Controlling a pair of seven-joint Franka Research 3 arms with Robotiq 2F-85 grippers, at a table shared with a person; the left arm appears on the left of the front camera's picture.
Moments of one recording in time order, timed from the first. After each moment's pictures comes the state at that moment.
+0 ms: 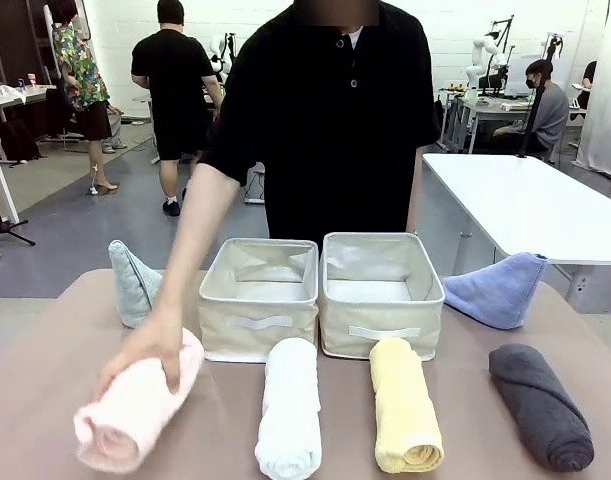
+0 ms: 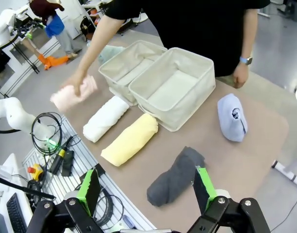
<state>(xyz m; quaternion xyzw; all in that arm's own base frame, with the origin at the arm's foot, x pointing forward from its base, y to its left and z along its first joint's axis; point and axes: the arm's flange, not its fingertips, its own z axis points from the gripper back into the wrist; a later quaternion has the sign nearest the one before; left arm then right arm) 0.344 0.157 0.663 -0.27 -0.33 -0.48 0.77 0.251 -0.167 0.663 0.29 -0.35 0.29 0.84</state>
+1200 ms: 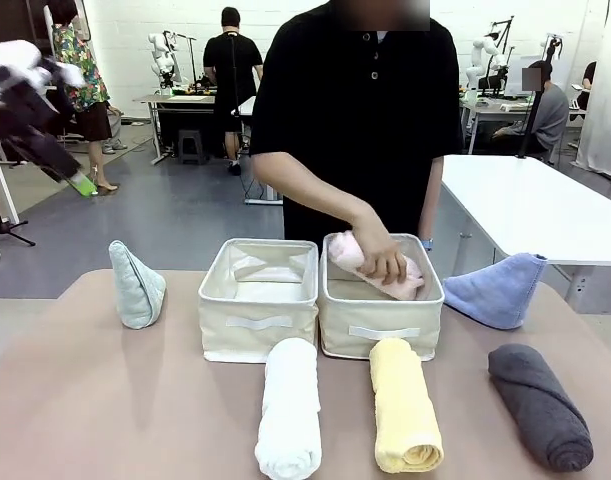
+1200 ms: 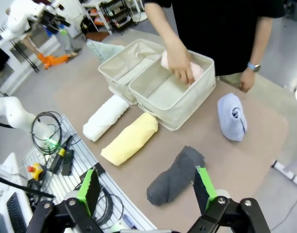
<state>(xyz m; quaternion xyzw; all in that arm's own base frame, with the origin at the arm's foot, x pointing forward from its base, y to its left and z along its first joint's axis) 0.452 -0.009 0.600 -0.04 -0.22 -0.30 0.93 0.251 -0.167 0.663 0.29 -0.35 0.29 0.84</state>
